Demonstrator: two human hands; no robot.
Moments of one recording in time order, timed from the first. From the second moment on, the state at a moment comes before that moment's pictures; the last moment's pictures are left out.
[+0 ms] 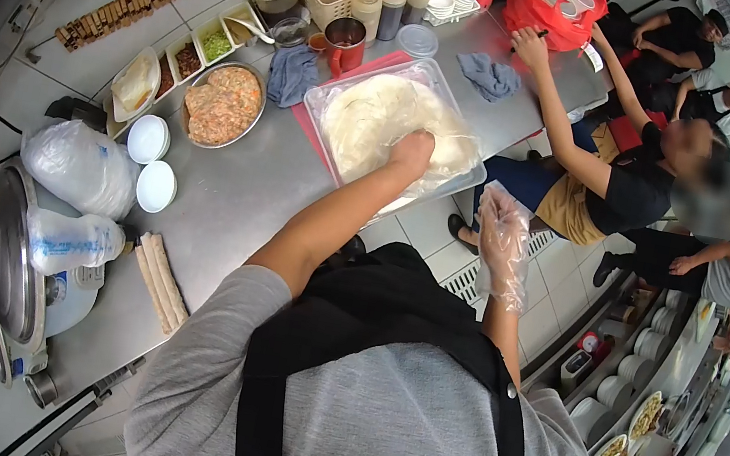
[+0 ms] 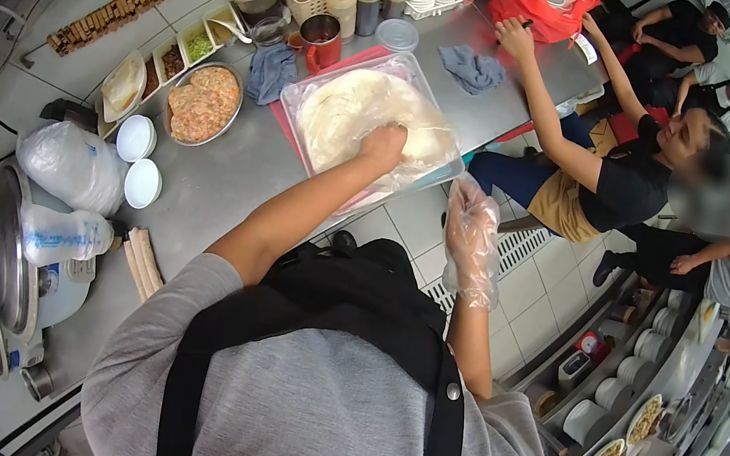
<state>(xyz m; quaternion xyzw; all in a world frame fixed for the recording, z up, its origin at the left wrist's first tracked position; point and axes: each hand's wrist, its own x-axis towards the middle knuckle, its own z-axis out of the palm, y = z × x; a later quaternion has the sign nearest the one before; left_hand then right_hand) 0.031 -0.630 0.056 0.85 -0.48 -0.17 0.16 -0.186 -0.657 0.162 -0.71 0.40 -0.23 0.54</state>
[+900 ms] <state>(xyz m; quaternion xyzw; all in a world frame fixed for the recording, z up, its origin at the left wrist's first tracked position) 0.092 -0.294 0.033 0.30 0.18 -0.42 0.84 0.017 -0.526 0.059 -0.77 0.14 0.07 0.62</state>
